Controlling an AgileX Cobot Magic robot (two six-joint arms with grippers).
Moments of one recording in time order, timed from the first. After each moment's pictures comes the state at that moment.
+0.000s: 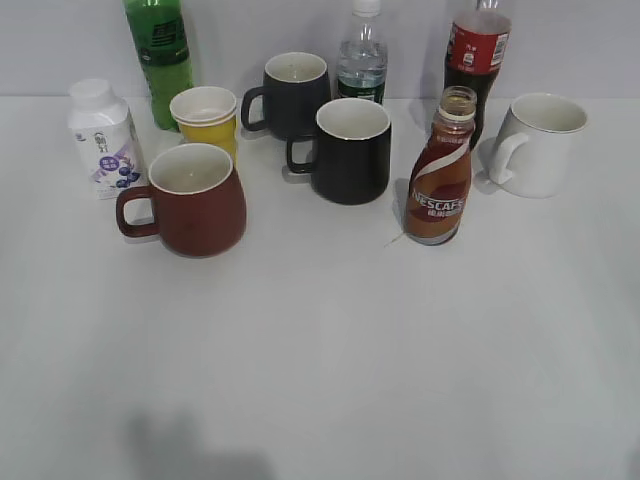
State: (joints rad) left arm 0.00 -0.01 -0.52 -0.02 1.07 0.12; right arm 0.11 -0.01 -0.50 0.01 1.04 -0.05
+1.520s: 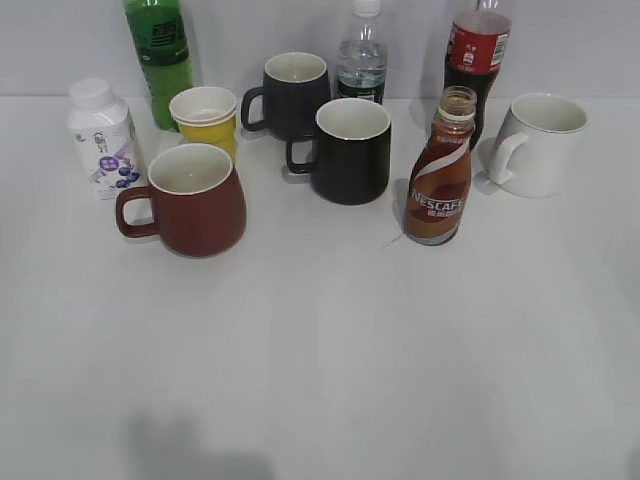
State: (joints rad) left arm 0.00 -0.01 -0.52 -0.02 1.07 0.12; right arm 0.11 -0.01 -0.50 0.01 1.04 -0.05
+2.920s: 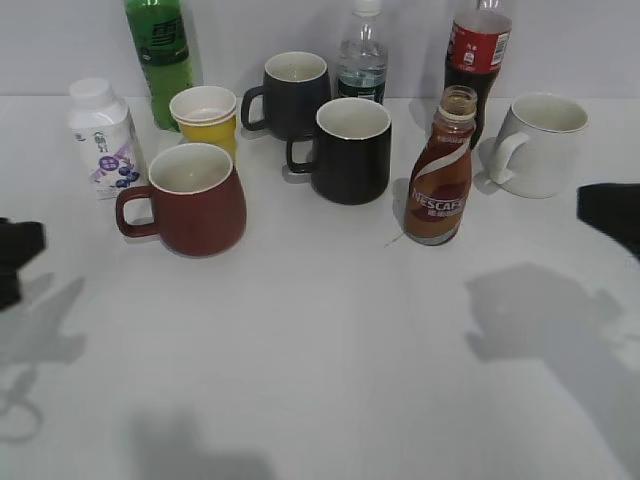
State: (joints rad) left arm -0.42 0.97 -0.25 -0.29 -0.23 0.13; right arm 0.39 0.84 -0.49 0.11 0.21 -0.05
